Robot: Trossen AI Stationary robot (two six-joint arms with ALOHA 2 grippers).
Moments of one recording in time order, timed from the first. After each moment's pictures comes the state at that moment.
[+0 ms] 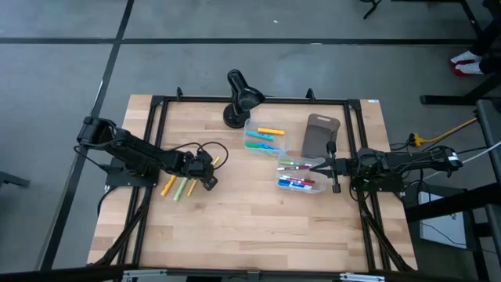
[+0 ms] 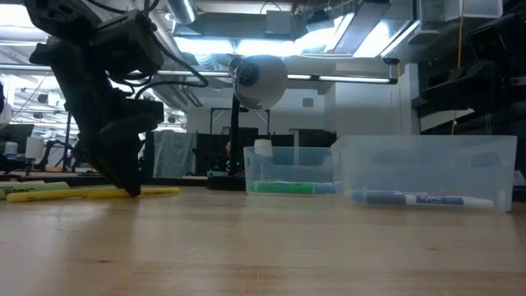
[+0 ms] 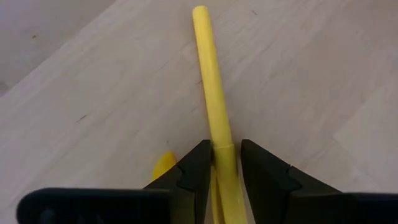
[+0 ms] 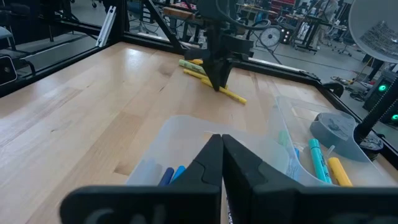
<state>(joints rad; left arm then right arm) -0.12 1.43 0.52 -0.32 -0.32 -0.92 0.11 0.19 0.01 0.03 0.05 -0.22</state>
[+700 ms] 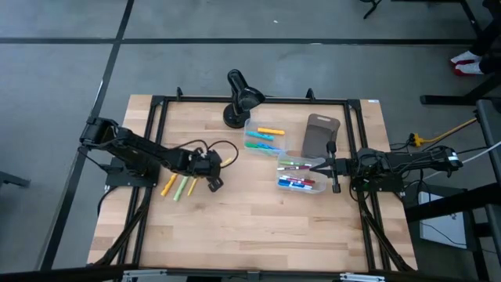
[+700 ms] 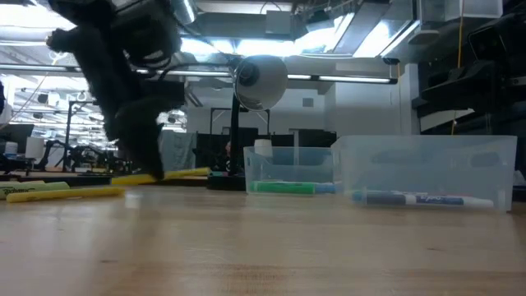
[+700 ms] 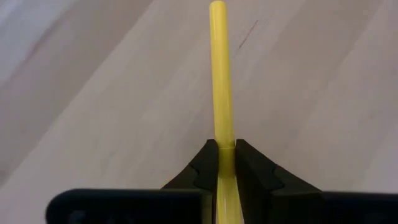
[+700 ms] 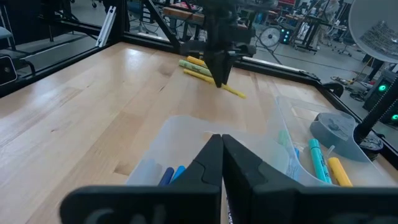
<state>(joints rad) -0.12 1.44 0.65 -0.35 -0.34 -0.70 0.11 0.19 0.01 0.03 0.05 -0.22</state>
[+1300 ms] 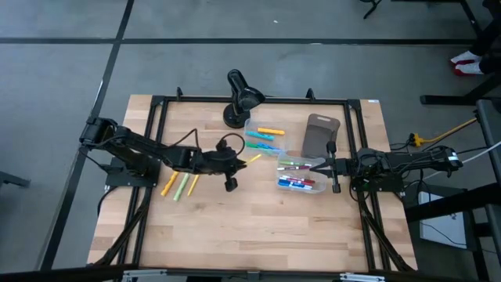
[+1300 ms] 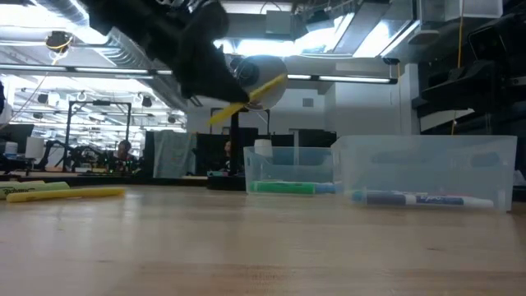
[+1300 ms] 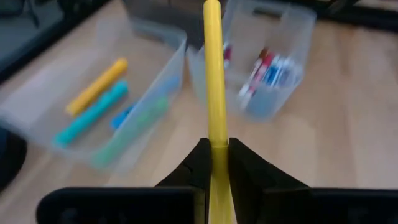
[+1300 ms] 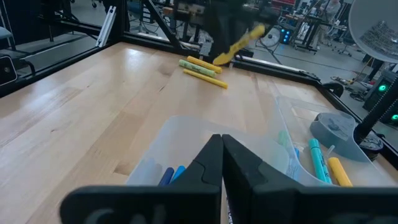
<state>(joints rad) -0.12 1.44 0.77 0.10 -0.37 -0.28 0.11 0.19 0.01 0.03 0.05 -0.22</state>
